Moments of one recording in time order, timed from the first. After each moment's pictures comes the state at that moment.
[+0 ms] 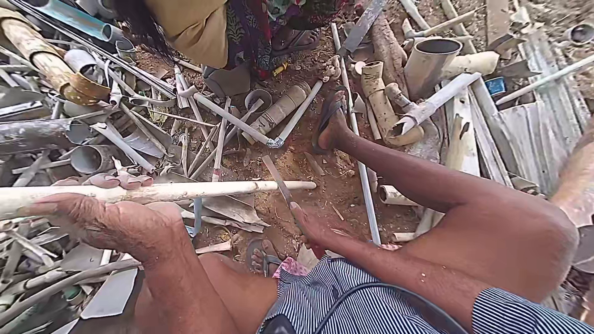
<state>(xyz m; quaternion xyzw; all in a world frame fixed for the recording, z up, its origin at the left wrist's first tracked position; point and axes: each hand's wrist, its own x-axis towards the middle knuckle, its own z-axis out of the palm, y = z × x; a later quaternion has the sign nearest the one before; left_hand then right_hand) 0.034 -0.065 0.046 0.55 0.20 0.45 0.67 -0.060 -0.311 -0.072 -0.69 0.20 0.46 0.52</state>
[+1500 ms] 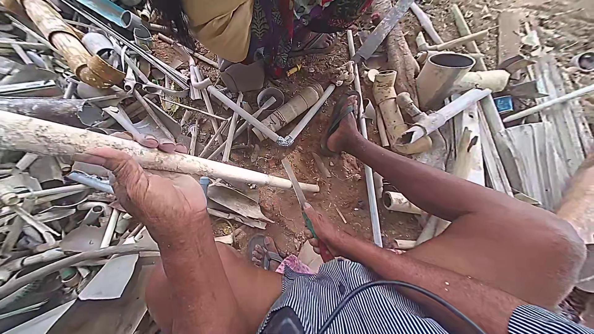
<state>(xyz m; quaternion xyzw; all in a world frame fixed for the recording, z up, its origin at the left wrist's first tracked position) 0.030 -0.080 0.064 0.44 0.17 0.37 0.80 -0.071 -0.309 -0.072 -0.58 0.32 0.48 0.58</state>
